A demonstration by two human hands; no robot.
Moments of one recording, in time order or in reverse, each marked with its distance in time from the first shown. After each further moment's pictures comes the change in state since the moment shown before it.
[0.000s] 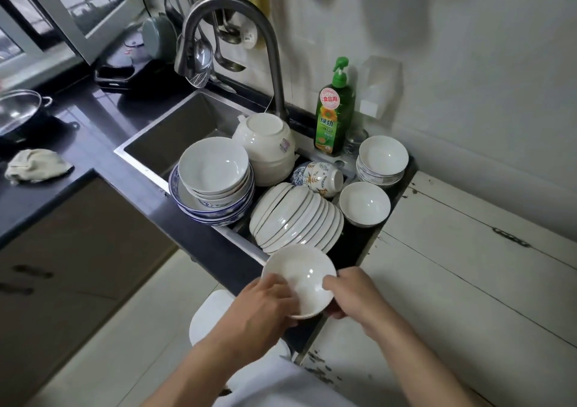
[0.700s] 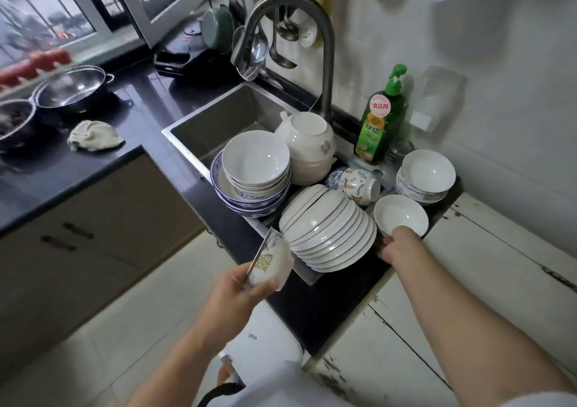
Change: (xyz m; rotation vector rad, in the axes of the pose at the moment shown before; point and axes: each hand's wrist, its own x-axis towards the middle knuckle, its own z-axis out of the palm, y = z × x) left_hand -0.040 -0.017 -0.030 -1.158 0.410 -0.769; right_hand 0.241 0.010 -0.064 0.781 0.399 0.410
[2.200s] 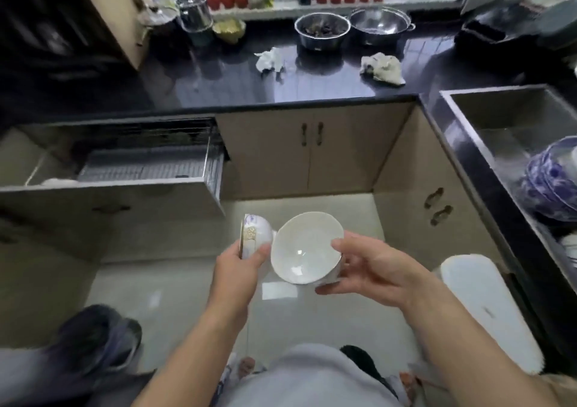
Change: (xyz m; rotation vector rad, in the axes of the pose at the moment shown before) left_hand -0.344 -0.237 -0.333 -0.569 0.943 -0.198; right_hand -0.508 0.481 0.141 -0.940 -1.340 0.125
